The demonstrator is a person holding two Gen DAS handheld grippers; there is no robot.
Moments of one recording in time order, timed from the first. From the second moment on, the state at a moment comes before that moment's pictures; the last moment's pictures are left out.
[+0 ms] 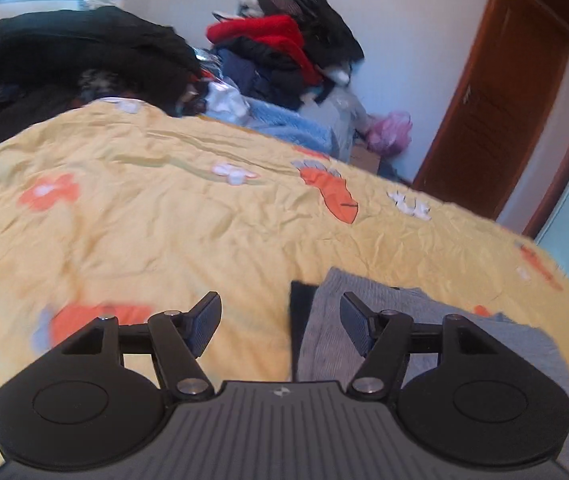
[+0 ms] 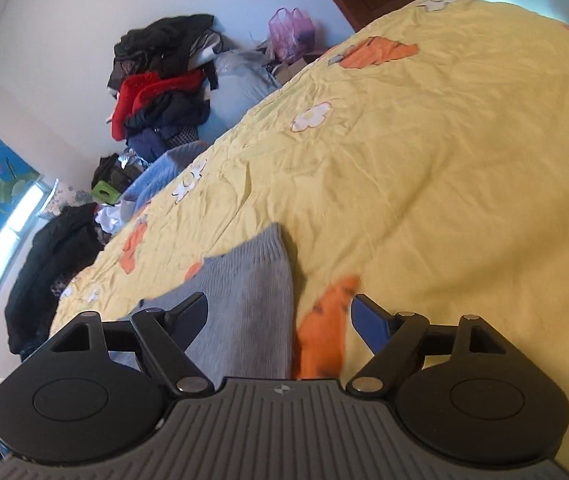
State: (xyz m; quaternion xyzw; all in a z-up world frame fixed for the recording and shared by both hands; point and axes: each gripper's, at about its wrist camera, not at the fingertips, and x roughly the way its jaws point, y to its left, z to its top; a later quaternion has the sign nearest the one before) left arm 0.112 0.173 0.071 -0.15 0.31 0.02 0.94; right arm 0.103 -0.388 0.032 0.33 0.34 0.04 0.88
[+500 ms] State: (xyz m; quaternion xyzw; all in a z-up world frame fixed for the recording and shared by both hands) left arm 0.238 0.111 0.018 -0.03 0.39 -0.03 0.92; right arm 0.217 -0.339 0.005 0.24 0.39 0.09 0.89
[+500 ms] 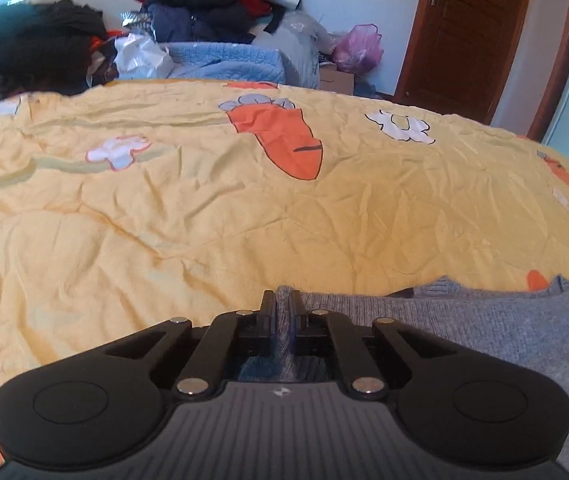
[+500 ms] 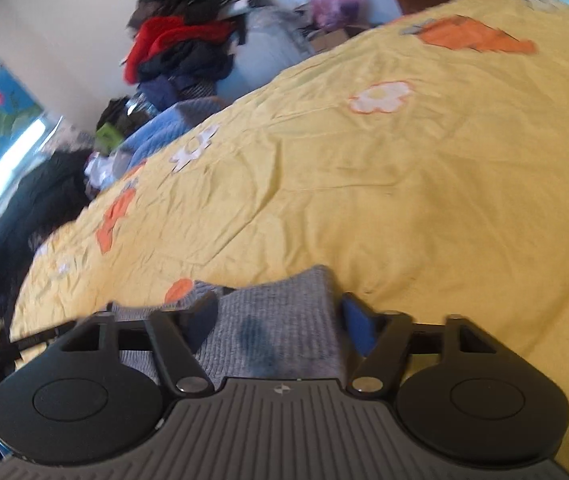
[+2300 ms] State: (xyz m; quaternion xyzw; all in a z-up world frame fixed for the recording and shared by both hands) left arm 0.162 0.077 0.006 0.01 0.32 0.03 0.95; right arm 0.149 -0.236 -0.007 0.04 0.33 -0.04 0.94
